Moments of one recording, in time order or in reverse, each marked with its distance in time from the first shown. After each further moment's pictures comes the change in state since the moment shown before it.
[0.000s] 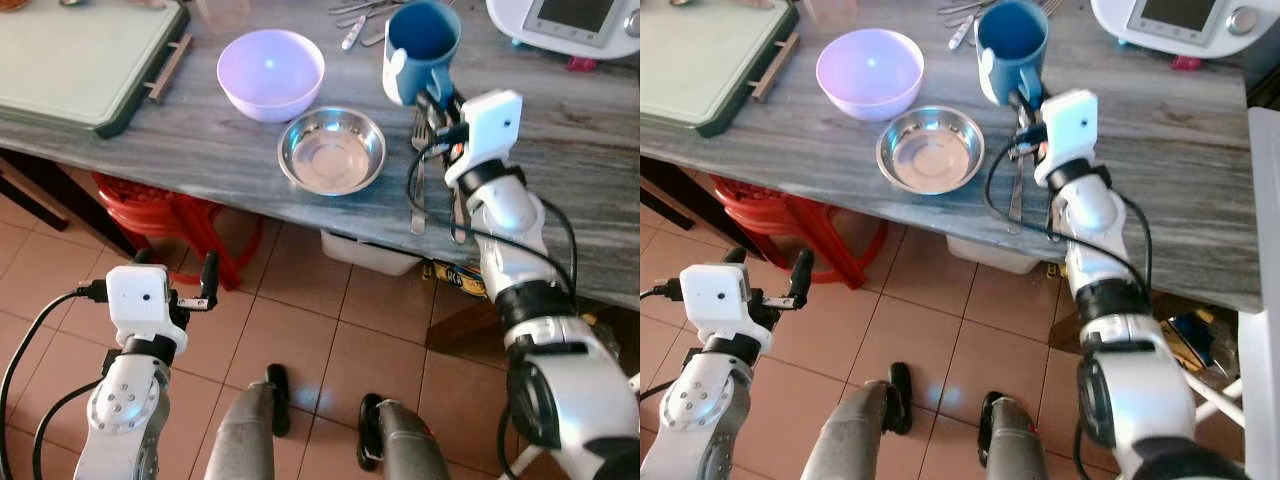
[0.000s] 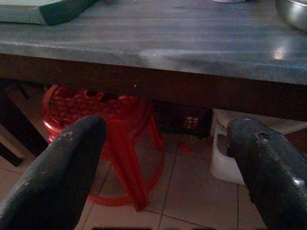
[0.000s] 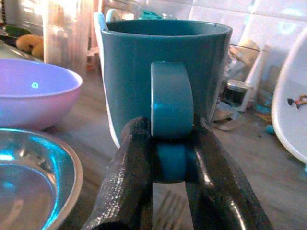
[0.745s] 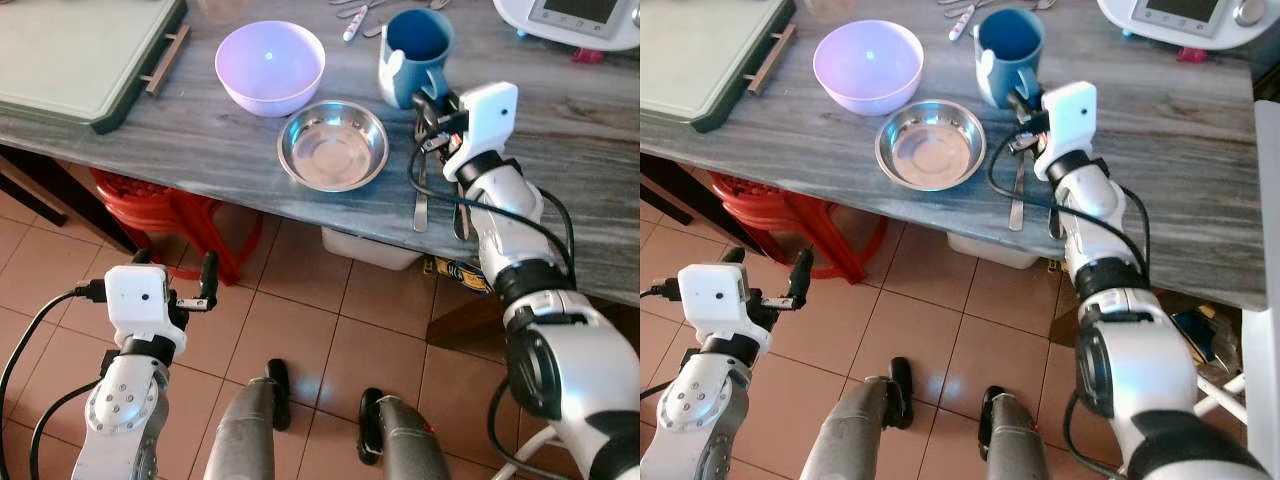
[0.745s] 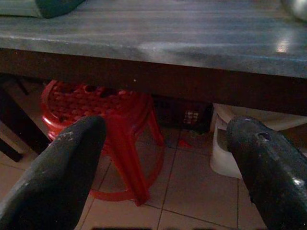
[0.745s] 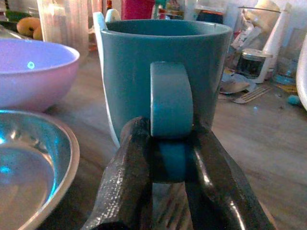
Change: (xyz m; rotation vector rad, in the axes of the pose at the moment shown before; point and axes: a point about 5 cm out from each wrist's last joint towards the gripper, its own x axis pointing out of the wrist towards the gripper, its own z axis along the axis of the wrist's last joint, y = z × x) left arm -0.001 0.000 0.002 0.001 0.007 0.003; right arm 0.009 -0.005 -0.010 0.081 0.072 0.026
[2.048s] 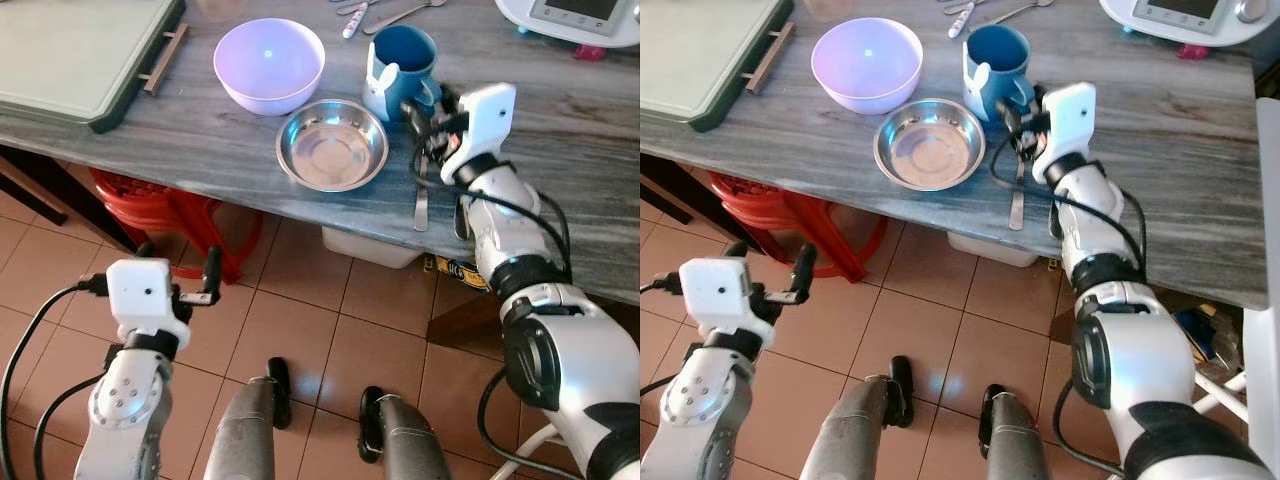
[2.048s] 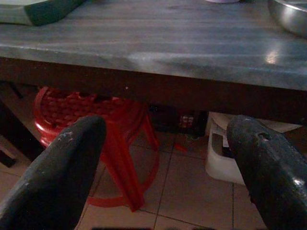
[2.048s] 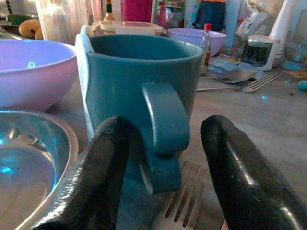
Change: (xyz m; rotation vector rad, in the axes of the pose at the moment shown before) left arm 0.004 -0.006 0.005 -0.012 -0.022 -0.015; right arm 0.000 0.000 -0.005 0.054 0.015 0.000
